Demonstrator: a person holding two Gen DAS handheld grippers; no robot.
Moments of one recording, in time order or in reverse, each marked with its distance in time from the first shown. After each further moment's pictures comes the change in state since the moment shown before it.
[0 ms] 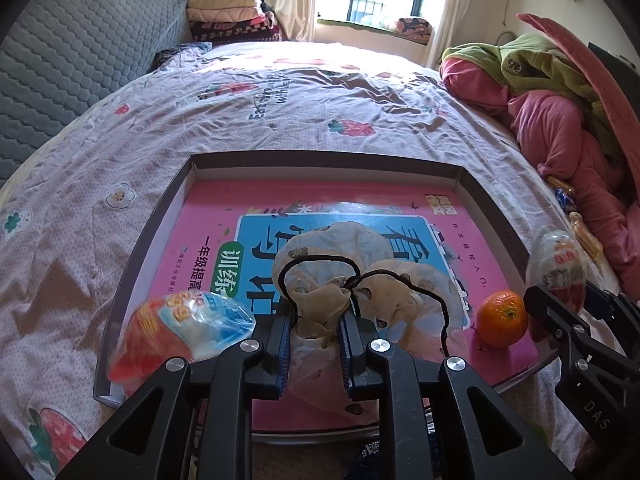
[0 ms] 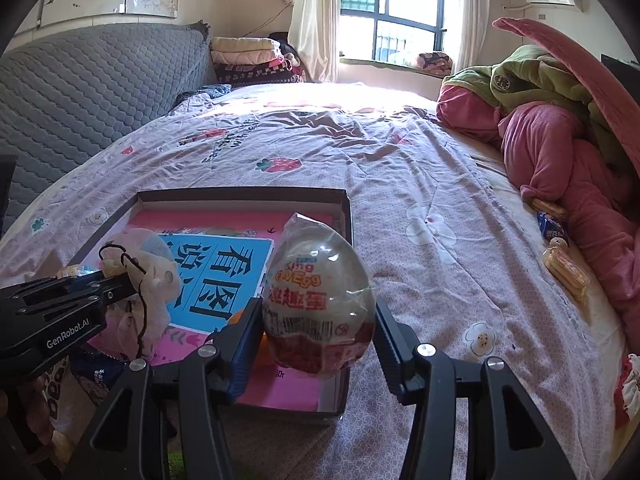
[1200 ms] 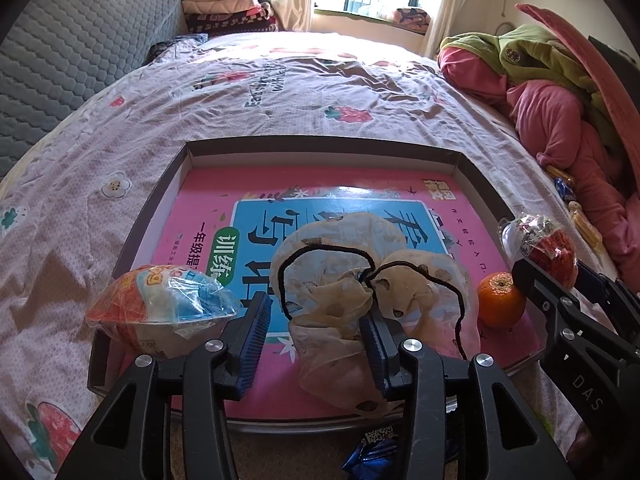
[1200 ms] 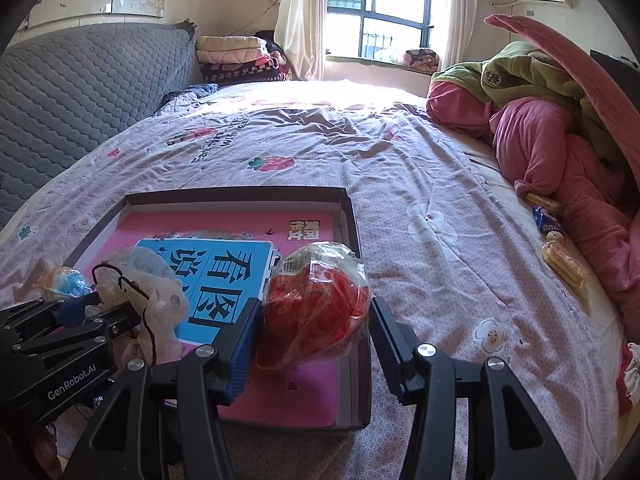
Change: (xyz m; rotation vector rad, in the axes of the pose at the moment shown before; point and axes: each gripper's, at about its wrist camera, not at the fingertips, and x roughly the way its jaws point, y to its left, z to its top) left arm 0.002 -0.002 -0.005 0.014 0.036 -0.004; right arm 0.010 0.008 0.005 0.038 0.004 -0.051
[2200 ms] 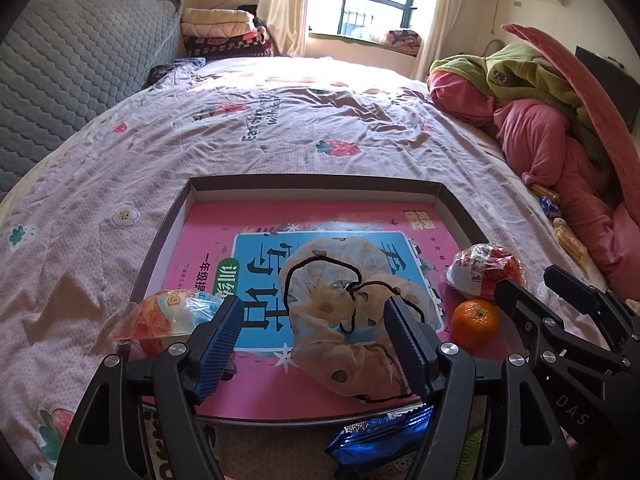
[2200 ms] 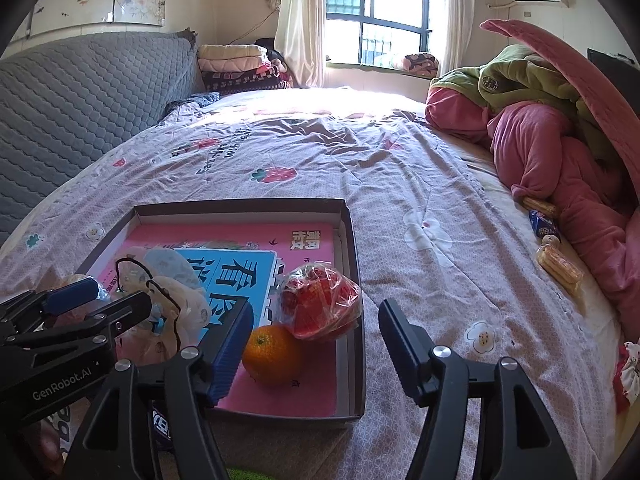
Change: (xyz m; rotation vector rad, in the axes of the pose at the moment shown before) left arm -0.032 -0.004 0.007 0.007 -0.096 -0.025; right arm -0.020 -0.002 0.004 0.010 -0.034 0.020
